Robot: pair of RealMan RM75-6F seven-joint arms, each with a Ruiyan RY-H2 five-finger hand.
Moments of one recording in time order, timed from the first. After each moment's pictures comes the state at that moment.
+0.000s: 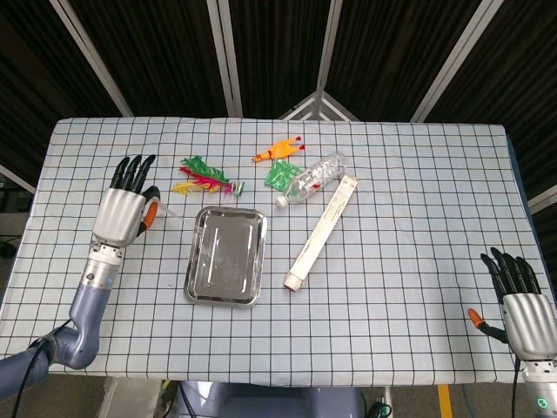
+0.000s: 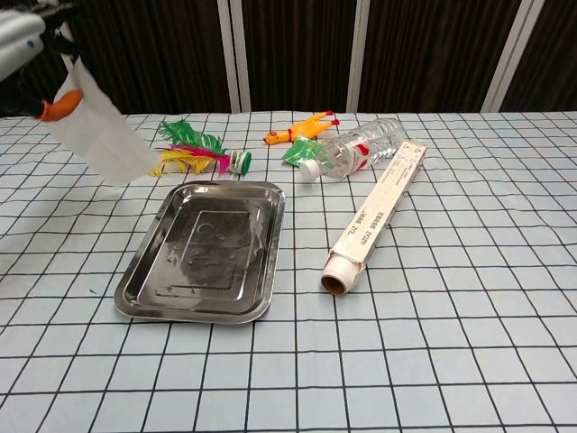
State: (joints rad) left arm -0.58 -1.52 -0.30 -1.32 1.41 1.28 0.32; right arm 0.06 -1.13 0.04 -1.53 -1.58 1.54 0.08
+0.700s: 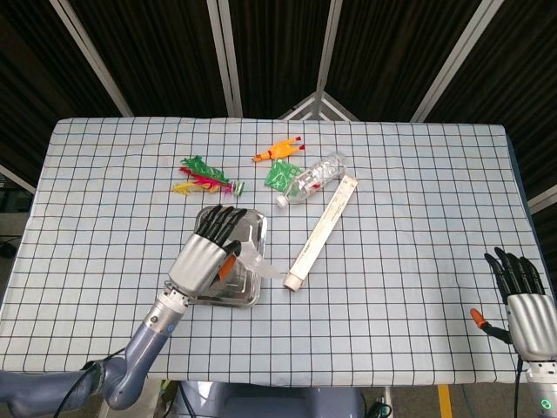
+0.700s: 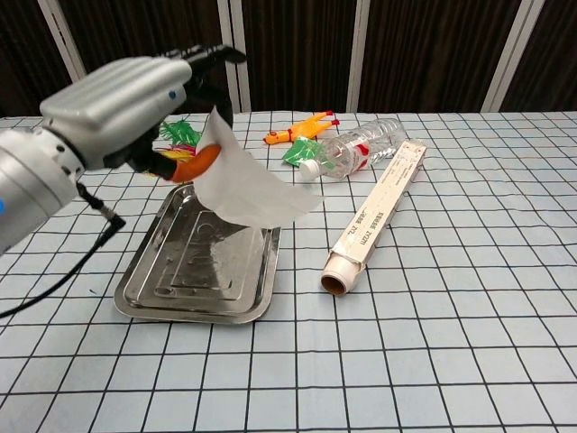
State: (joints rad) left arm -0.62 -1.70 -0.12 -1.54 1.52 1.32 0.46; right arm 0.05 -1.12 0.04 -1.53 -1.58 1.55 0.11
